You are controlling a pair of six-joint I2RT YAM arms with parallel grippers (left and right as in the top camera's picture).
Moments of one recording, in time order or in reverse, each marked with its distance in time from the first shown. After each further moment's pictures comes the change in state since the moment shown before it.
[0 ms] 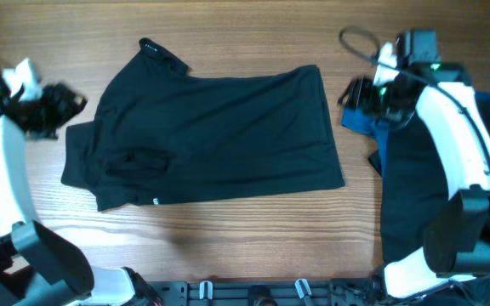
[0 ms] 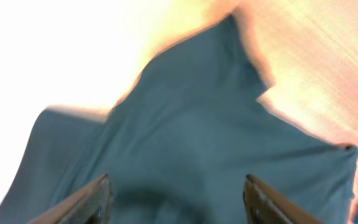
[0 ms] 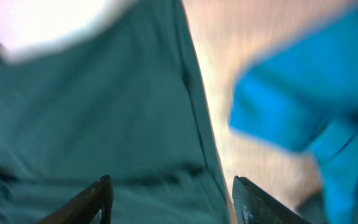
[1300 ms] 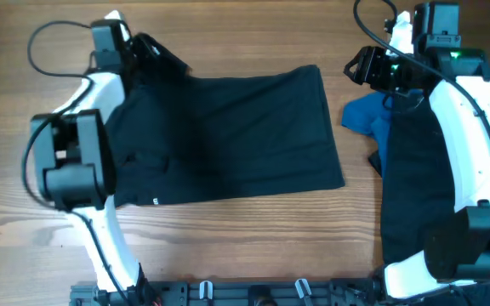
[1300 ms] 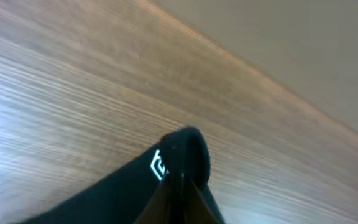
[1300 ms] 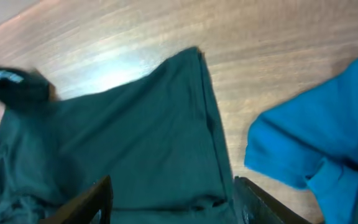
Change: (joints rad) left arm -0.365 0.579 0.099 0.882 -0.198 -0.322; right arm 0.000 -0.017 0.099 0.035 -0.010 0.050
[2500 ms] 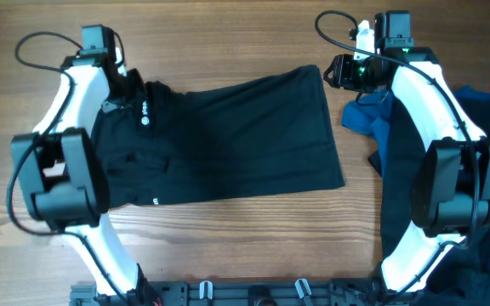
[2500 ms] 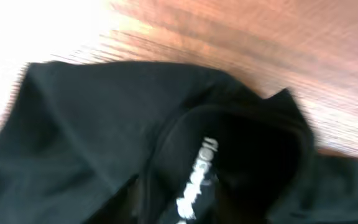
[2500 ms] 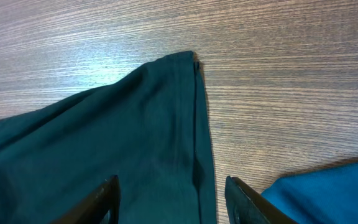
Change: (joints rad) left arm 0.020 -0.127 0.042 -0.784 -0.109 0.193; right arm 0.053 0.258 -0.030 0.228 0.011 -0.121
